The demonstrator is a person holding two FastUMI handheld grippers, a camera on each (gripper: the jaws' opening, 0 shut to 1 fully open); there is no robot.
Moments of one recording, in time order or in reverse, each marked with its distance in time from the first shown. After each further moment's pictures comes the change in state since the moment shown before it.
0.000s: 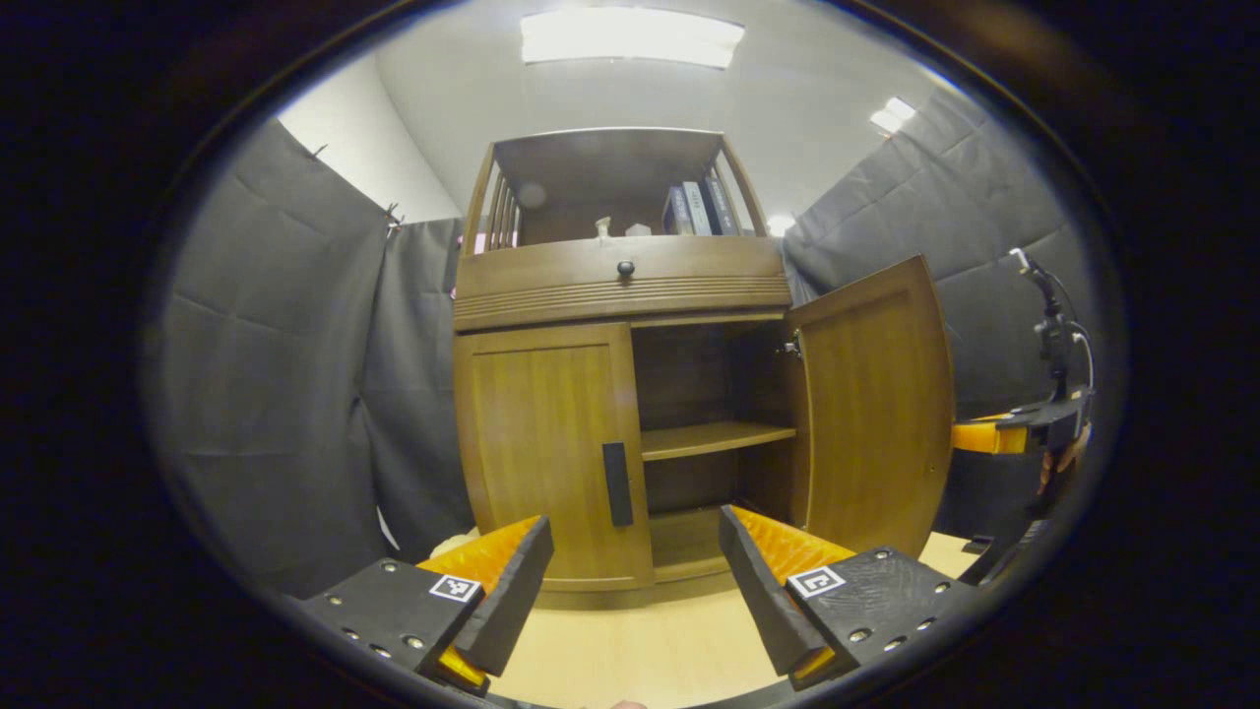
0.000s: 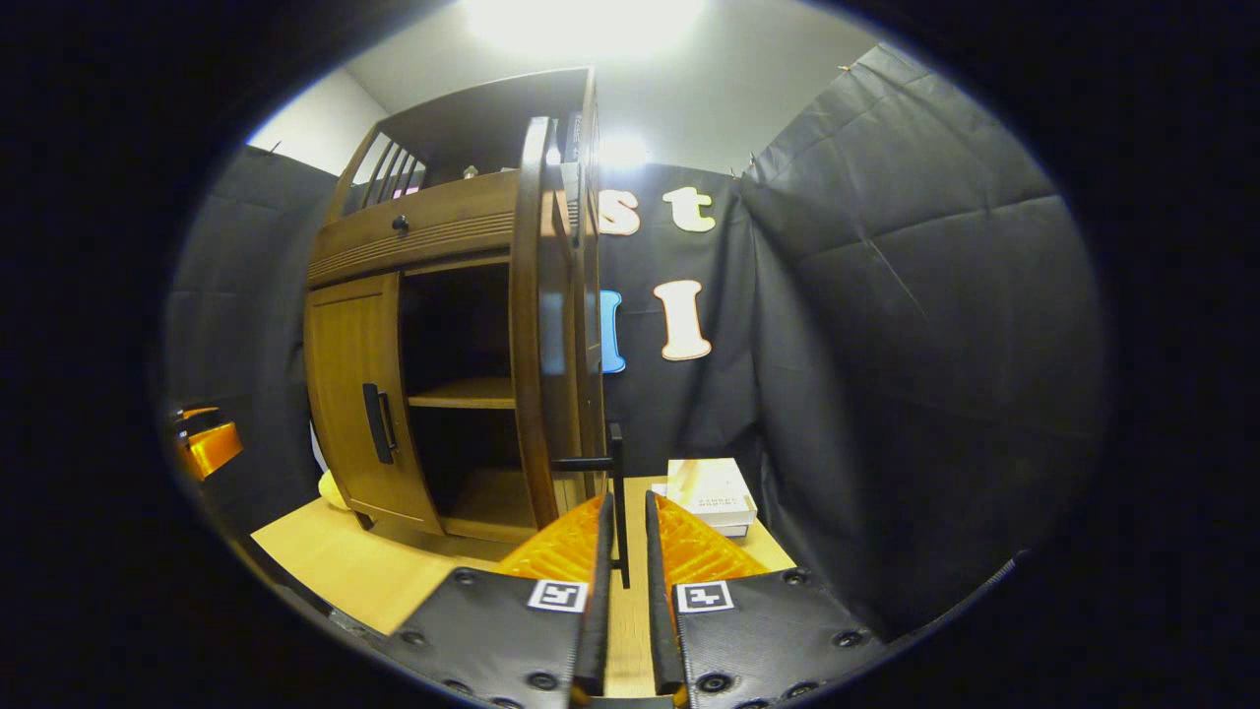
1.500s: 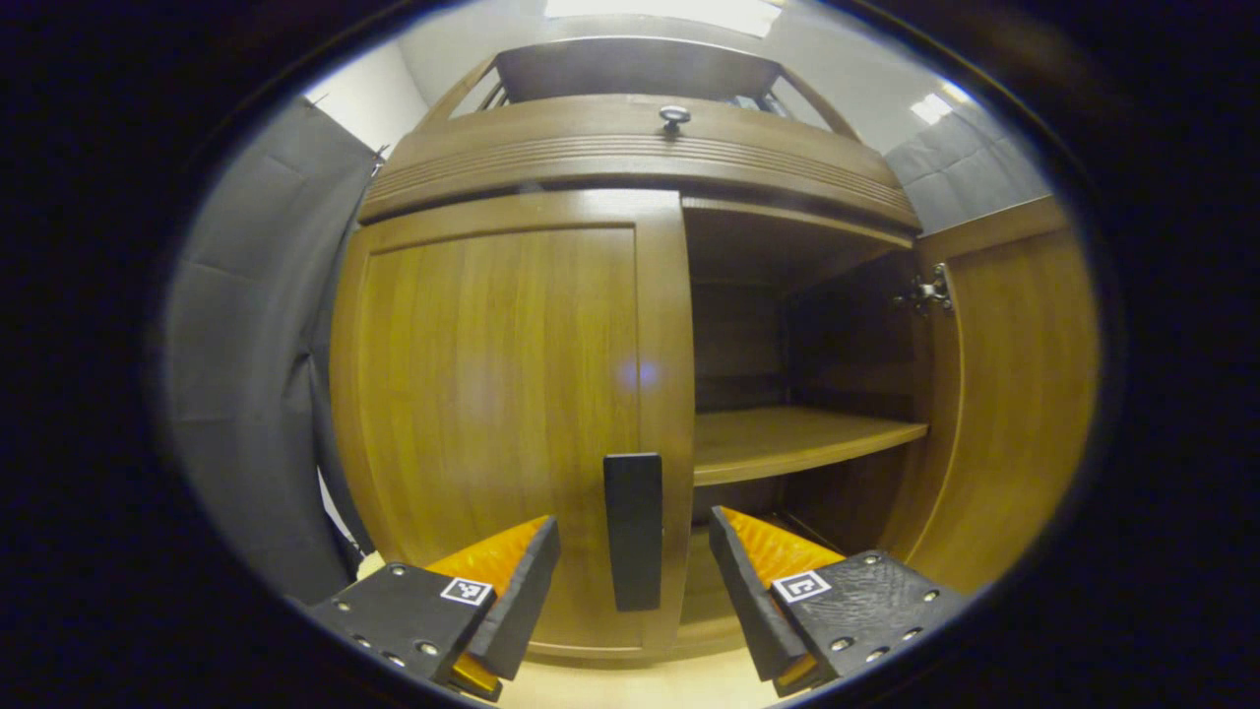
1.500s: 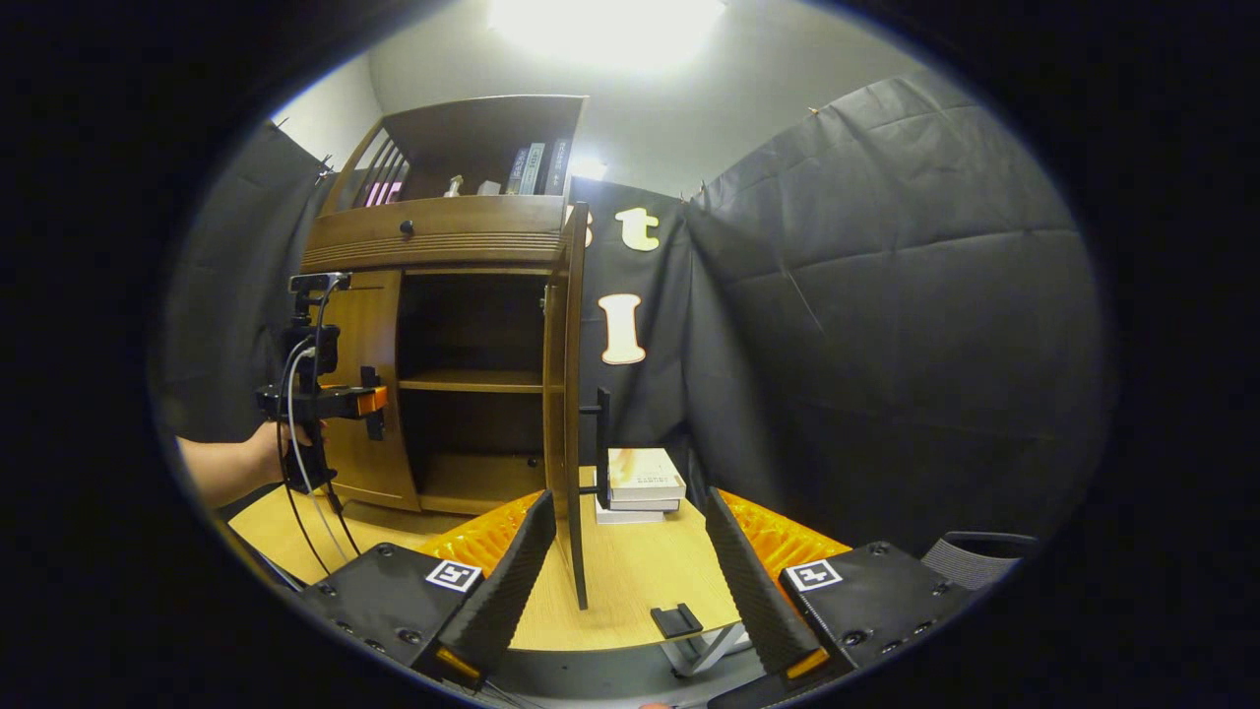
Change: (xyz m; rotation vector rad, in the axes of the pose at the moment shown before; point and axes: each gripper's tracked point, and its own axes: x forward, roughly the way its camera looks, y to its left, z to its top) left arm 0.035 -0.001 -0.031 -0.087 0.101 0.029; right arm -0.123 0.007 -0.013 -0.045 -0.009 -0.235
